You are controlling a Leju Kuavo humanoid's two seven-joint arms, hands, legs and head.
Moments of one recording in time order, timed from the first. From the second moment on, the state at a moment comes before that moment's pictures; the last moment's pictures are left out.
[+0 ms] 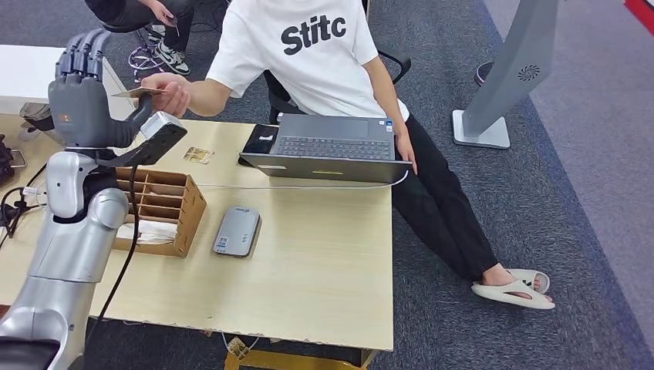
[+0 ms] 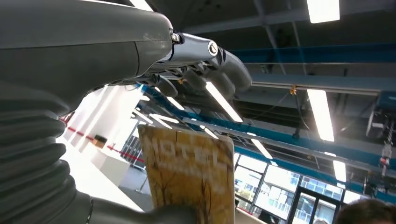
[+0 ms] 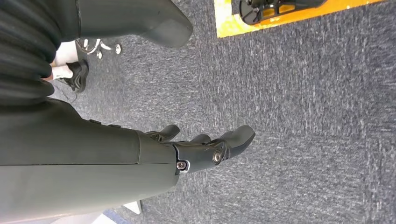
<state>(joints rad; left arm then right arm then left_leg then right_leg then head) -0.63 0.34 -0.09 -1.33 -1.04 0.50 -0.06 -0.10 0.15 -0.87 -0.22 1.00 -0.20 0.06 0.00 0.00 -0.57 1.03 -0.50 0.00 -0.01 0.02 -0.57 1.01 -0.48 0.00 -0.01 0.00</state>
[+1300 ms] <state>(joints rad) -0.39 0.48 -0.49 -1.34 -1.45 0.28 0.13 -0.08 0.19 -0.87 -0.21 1.00 -0.16 0.06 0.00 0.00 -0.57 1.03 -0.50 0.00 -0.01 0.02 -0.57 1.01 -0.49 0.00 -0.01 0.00</state>
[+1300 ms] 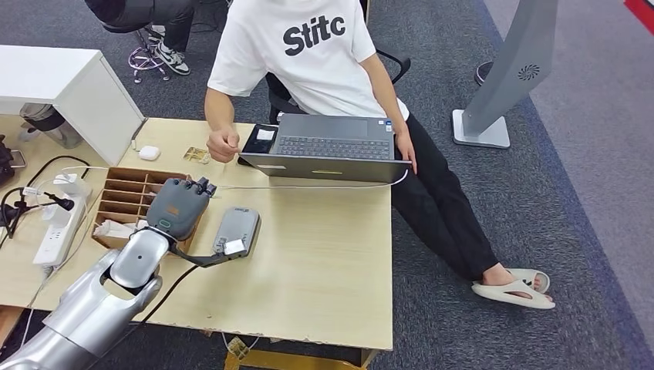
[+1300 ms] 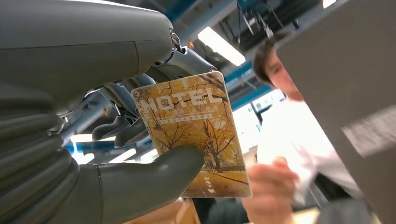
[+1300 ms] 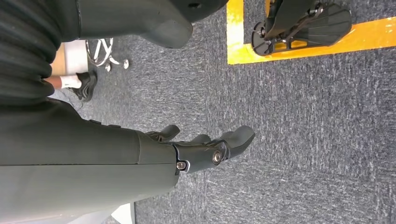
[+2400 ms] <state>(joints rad) -0.36 0.32 -0.43 -1.02 -1.36 0.39 0.10 -0.09 0.19 -0.87 -0.21 1.05 -0.15 0.08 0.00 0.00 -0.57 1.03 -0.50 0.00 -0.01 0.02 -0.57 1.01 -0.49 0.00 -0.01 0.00</state>
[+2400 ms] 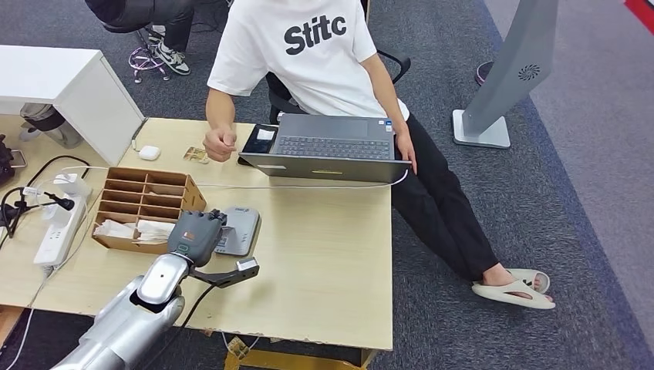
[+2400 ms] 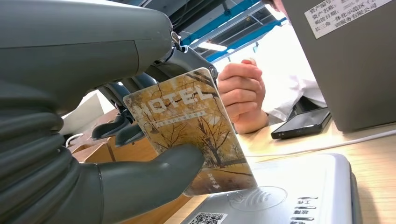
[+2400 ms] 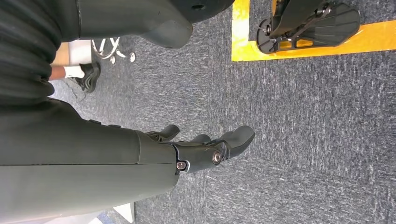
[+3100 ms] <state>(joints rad) -0.42 0.30 -0.36 -1.01 -1.27 0.48 -0.02 -0.09 0.19 -0.87 -0.21 1.06 -0.14 0.08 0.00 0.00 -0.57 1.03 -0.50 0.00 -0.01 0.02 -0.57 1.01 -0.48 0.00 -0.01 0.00</state>
